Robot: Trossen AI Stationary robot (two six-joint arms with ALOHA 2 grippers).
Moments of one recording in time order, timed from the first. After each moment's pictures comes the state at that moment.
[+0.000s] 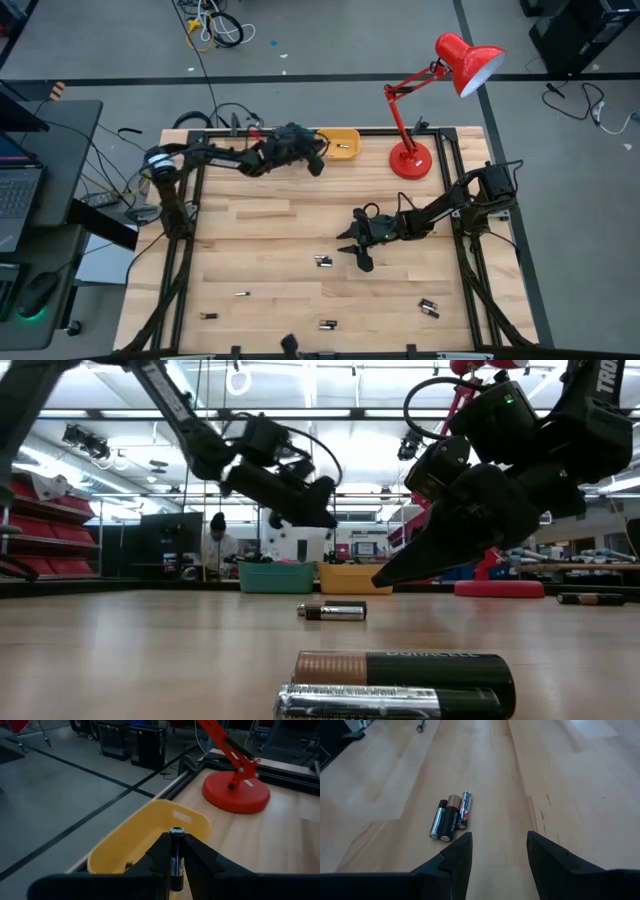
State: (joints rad) left arm 0.49 1.84 0.97 0.60 -0.08 -0.05; right arm 0.15 1.80 0.50 0.79 0.03 0.23
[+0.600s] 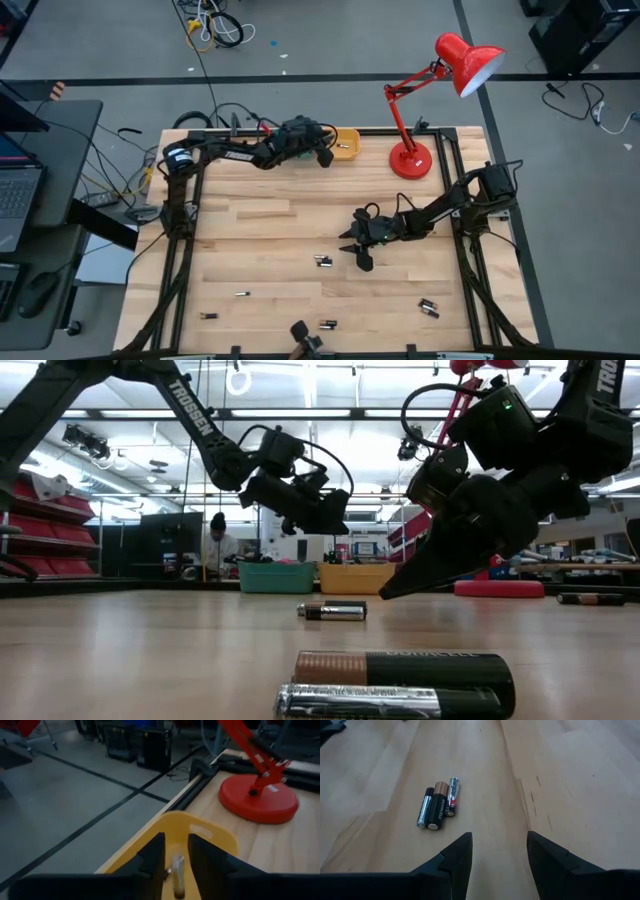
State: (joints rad) left arm 0.52 1.97 1.11 0.58 -0.08 -0.02; right arm 0.15 1.80 0.50 0.73 0.06 0.28
